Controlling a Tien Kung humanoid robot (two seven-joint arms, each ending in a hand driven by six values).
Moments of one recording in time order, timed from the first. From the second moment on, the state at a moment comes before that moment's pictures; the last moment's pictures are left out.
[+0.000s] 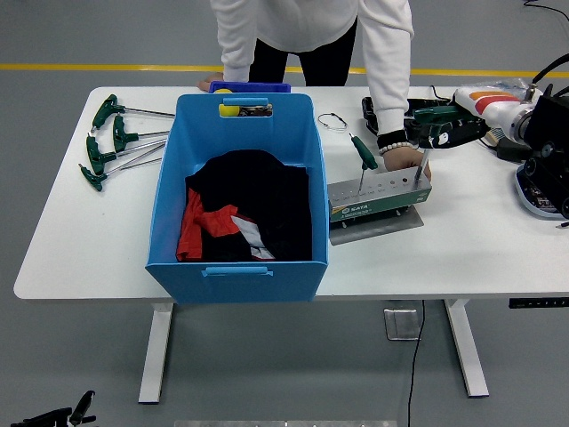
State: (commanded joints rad) left arm -0.24 0.16 -0.30 -0.38 0.03 0.34 0.15; right arm 1.11 -0.29 0.33 0.41 -1.57 -0.02 0.19
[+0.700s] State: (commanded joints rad) left arm -0.23 0.16 -0.32 -0.37 0.06 0.34 0.16; right arm 1.09 -0.29 0.31 0.42 -1.50 -0.06 0.20
